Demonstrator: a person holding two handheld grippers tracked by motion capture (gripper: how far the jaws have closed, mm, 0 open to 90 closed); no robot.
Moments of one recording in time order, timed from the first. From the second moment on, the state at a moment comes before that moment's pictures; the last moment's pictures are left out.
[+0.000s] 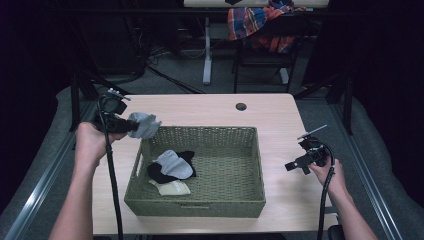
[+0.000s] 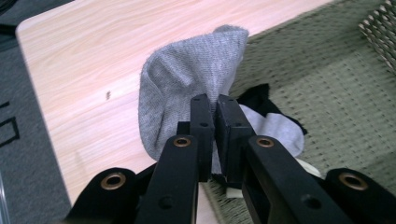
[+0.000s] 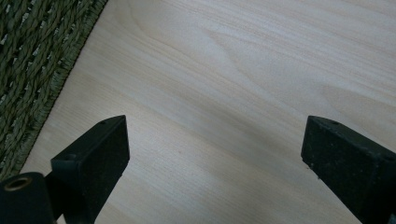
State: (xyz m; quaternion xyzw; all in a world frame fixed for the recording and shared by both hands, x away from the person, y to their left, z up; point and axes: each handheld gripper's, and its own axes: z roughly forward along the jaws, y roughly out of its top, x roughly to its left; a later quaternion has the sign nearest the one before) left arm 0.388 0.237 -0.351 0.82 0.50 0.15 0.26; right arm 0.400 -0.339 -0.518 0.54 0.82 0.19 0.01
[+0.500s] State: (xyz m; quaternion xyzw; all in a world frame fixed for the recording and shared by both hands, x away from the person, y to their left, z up) left arm 0.389 0.290 -0.371 0.78 0.57 0.16 0.23; right arm 0.400 -0.338 -0.518 0.54 0.82 0.18 0.01
